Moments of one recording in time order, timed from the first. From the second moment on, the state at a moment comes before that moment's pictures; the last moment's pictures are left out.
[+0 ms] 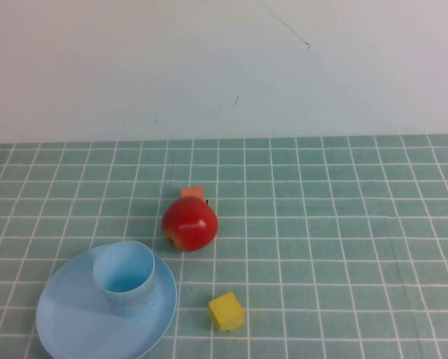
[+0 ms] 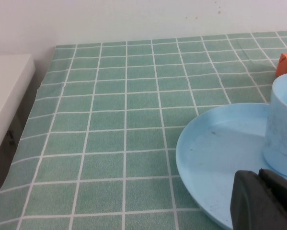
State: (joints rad) right arm 0.24 0.27 -0.39 -0.01 0.59 -0.22; left arm -0.01 -0.02 0.02 -0.09 0.38 0.04
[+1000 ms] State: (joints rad) right arm -0.12 -0.01 0.03 0.03 0.43 -0.25; left arm -0.01 -0.02 0.02 -0.09 0.38 0.04
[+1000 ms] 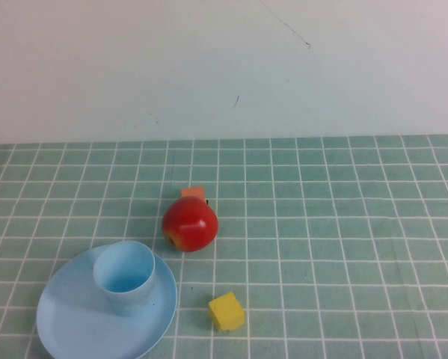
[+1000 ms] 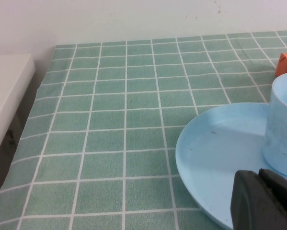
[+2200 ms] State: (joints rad) right arm -0.07 -0.01 0.03 -0.12 0.43 -0.05; left arm -0.01 -0.02 0.02 -0.09 0.38 0.04
